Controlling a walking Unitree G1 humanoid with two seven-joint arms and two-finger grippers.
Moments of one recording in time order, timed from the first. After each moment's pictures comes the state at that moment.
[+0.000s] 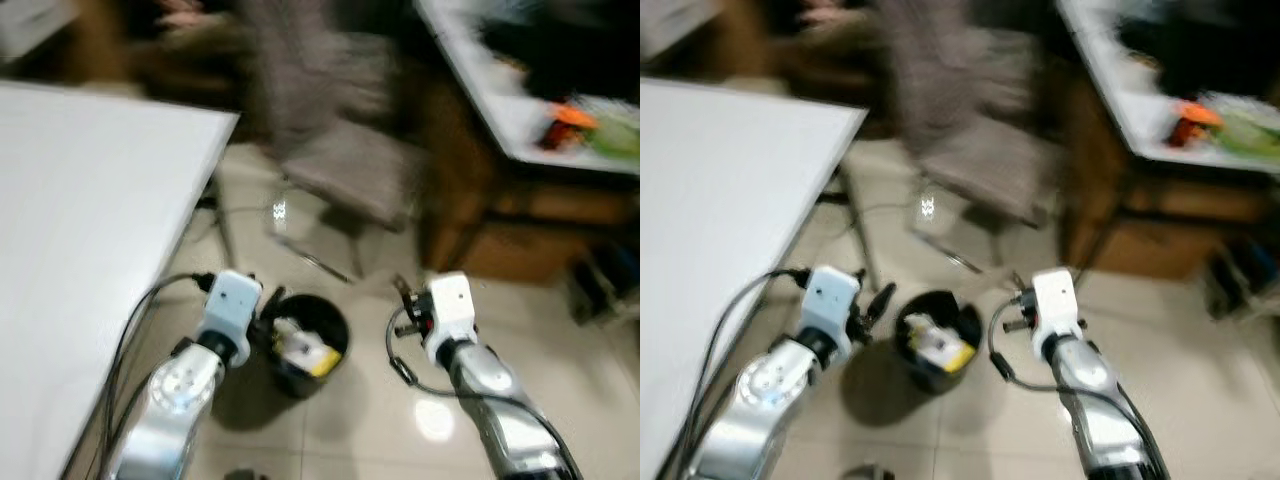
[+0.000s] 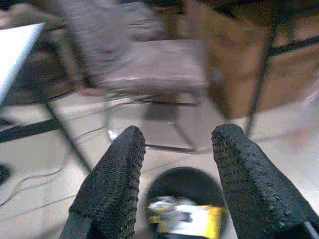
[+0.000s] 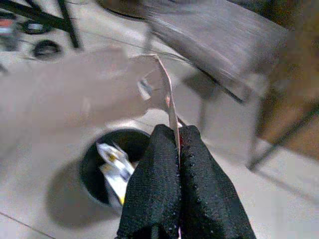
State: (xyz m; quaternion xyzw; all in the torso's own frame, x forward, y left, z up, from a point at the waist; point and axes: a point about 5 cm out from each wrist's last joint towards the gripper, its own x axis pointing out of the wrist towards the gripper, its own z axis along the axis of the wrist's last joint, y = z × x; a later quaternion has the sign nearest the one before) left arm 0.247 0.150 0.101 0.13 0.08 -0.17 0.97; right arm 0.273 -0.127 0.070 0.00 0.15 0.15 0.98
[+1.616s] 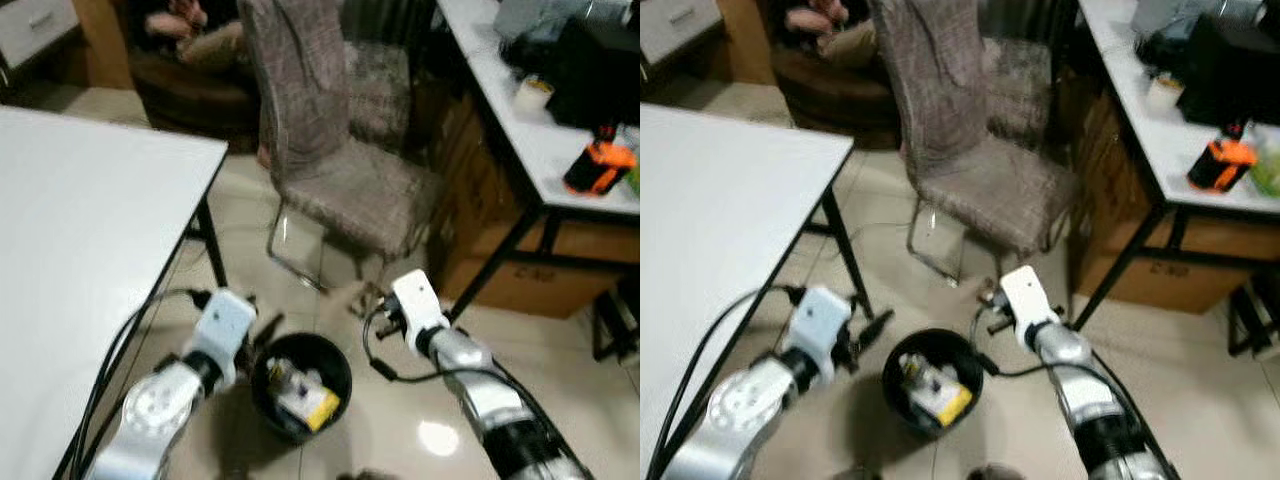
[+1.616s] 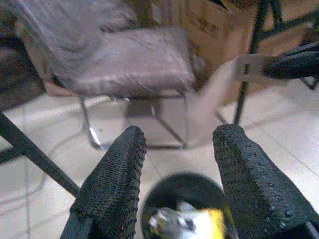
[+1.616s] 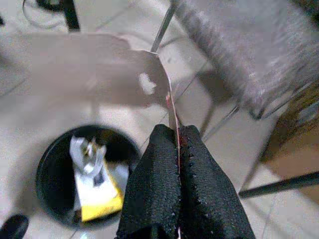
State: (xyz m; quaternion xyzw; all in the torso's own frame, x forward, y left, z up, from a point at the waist) left arm 0.222 0.148 0.100 0.14 0.10 -0.27 0.95; right arm 0.296 -0.134 0.036 -0.12 0.22 0.21 0.95
